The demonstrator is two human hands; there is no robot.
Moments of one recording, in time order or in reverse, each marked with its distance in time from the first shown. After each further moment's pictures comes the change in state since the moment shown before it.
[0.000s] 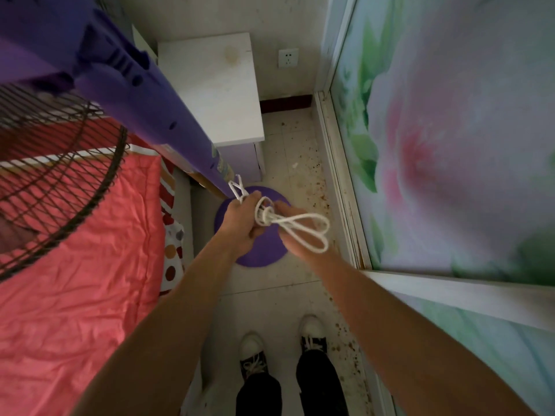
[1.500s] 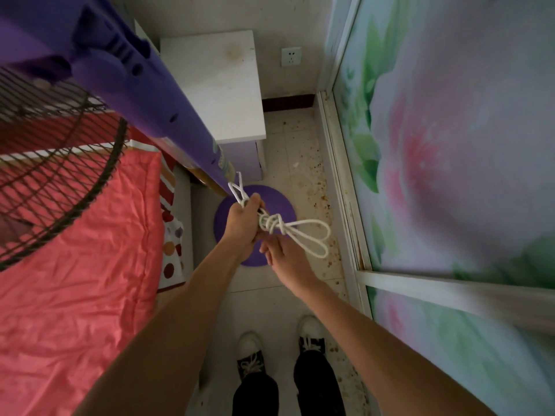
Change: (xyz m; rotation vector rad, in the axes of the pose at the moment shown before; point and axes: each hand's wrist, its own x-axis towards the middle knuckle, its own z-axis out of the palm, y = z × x) left_hand 0.009 -0.022 -0.004 0.070 0.083 0.052; right_hand -0.032 -0.019 0.046 0.844 0.035 0.317
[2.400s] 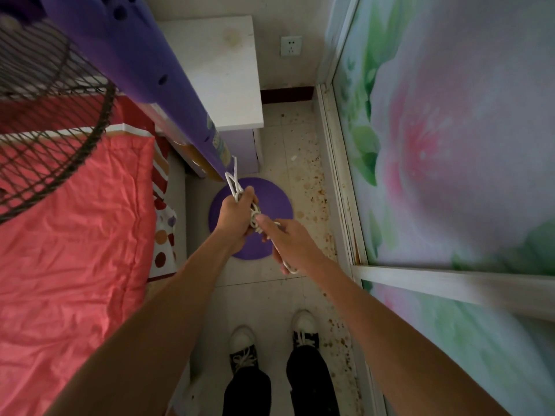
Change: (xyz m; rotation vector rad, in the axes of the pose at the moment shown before) left_hand 0.009 -0.025 -0.009 0.067 0.030 0.014; right_hand 0.002 0.001 -0.024 -0.023 -0.148 0.008
